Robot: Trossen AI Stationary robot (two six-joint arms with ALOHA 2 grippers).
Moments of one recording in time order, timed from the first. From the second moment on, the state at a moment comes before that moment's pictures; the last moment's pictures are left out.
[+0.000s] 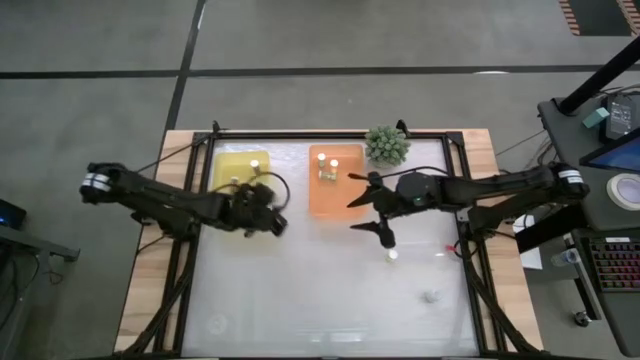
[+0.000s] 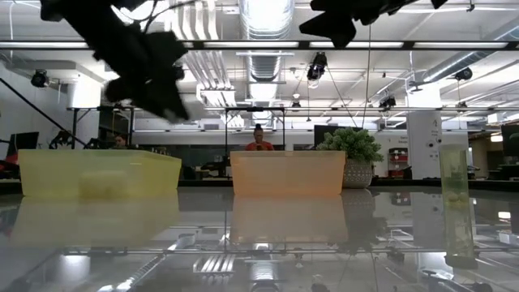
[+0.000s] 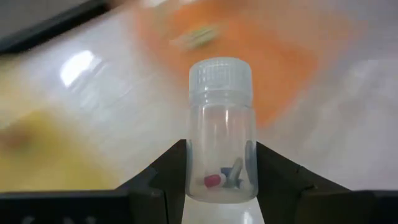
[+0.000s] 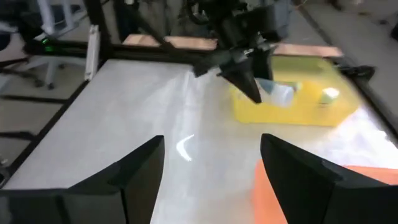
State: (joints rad) left arm -0.15 1.25 0.75 -0.41 -0.62 -0.78; right arm 0.04 1.22 0.87 -0.02 -0.11 -0.05
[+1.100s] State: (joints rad) left arm 0.18 1.32 0.71 -0.78 -0.50 -1.06; right arm 0.04 1.19 0.83 0.04 -0.09 -0.06
